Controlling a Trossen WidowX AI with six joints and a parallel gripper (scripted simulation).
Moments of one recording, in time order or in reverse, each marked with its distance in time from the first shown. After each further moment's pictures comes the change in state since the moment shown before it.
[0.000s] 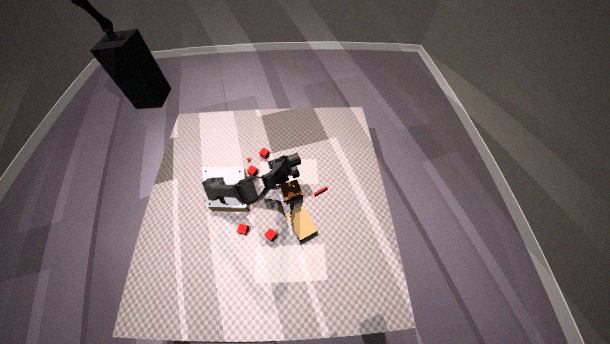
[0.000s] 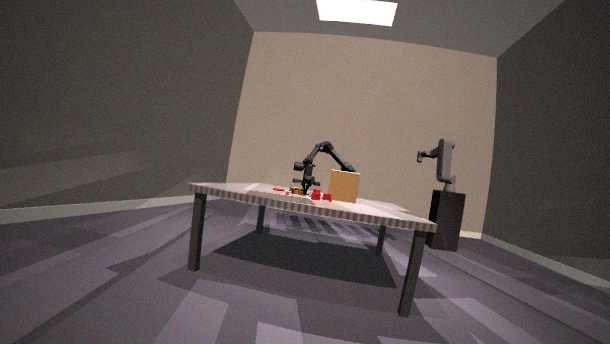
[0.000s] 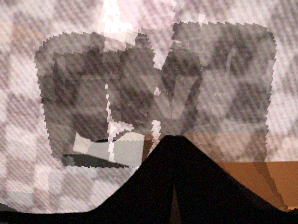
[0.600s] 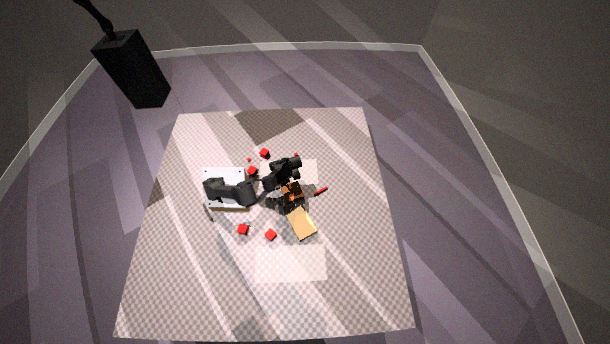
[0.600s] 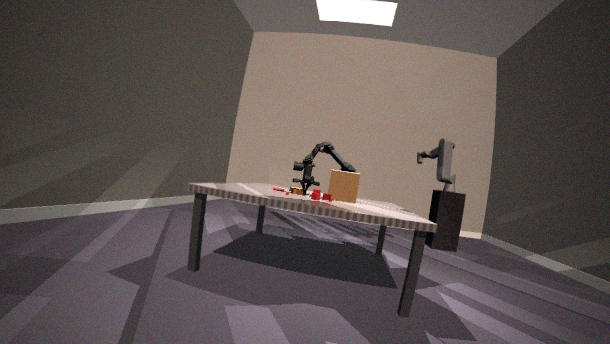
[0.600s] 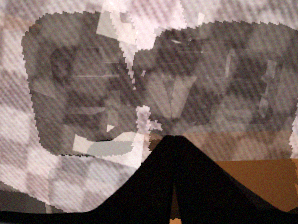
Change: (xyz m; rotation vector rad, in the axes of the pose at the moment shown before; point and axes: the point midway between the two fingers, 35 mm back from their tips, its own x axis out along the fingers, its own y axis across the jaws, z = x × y) arm 0.000 -0.001 -0.011 0.000 -0.001 -0.001
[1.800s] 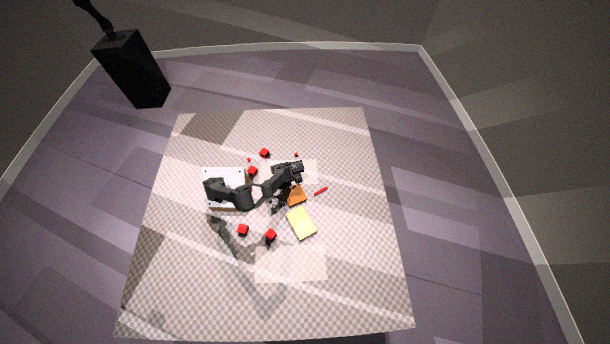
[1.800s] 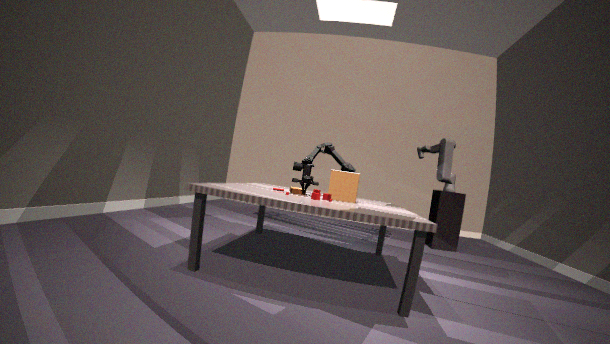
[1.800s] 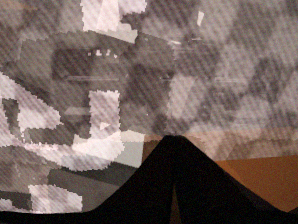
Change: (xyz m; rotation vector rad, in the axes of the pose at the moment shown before) arm 0.000 -0.003 -0.022 0.000 -0.001 -0.001
